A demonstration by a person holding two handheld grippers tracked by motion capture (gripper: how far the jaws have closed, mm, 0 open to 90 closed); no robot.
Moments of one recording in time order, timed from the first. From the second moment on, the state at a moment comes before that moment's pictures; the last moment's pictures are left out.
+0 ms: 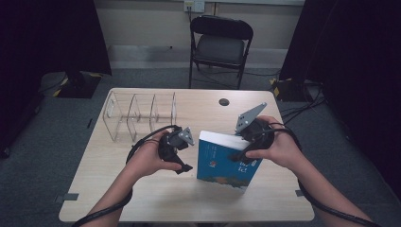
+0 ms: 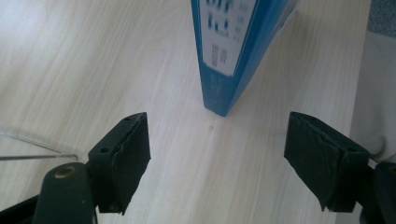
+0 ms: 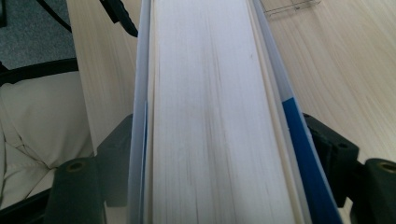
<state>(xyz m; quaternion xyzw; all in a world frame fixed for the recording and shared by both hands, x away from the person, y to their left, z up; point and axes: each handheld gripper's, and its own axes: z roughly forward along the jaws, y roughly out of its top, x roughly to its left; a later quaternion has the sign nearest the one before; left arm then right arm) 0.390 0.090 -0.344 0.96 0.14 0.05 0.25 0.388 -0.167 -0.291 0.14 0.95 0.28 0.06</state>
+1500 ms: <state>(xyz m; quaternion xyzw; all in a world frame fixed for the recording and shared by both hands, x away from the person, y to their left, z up) 0.400 0.034 -0.275 0.97 0.06 0.05 0.24 0.385 -0.196 -0.293 0.15 0.95 0.28 0.06</state>
